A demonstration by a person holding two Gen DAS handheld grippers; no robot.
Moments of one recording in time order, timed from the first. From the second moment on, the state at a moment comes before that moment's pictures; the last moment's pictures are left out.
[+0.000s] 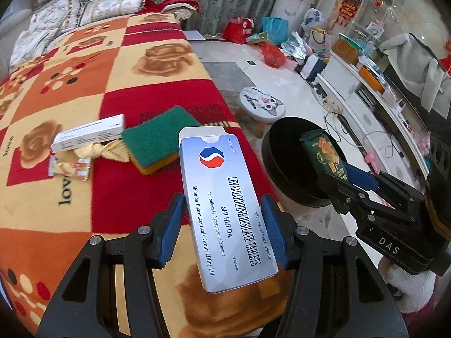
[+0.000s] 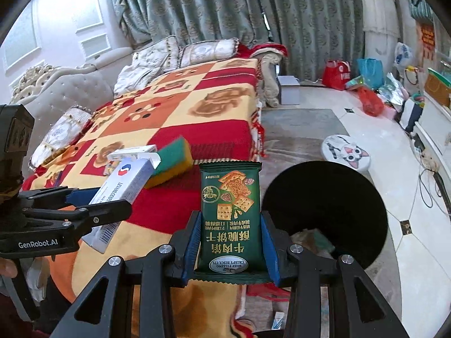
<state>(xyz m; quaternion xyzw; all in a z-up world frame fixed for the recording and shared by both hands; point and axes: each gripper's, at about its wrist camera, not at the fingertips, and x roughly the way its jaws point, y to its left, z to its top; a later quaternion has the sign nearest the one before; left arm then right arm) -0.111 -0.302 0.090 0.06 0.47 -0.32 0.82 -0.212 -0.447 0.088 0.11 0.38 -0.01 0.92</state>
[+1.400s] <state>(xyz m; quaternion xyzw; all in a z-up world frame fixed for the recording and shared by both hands) -0.071 -0.448 0.065 0.04 0.51 -0.41 0.75 -0.197 -0.570 0.042 0.18 0.41 -0.12 0.88</state>
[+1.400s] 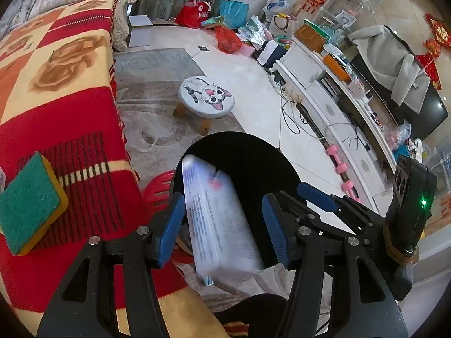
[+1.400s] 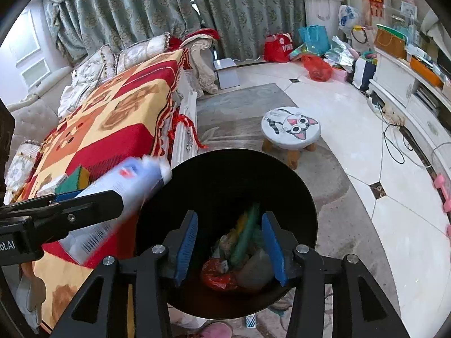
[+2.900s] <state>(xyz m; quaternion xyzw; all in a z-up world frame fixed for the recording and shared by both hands) -0.004 -0.191 0.057 0.00 0.50 -0.18 0.85 -0.136 -0.390 0.054 0.11 0.45 0.04 0.89</state>
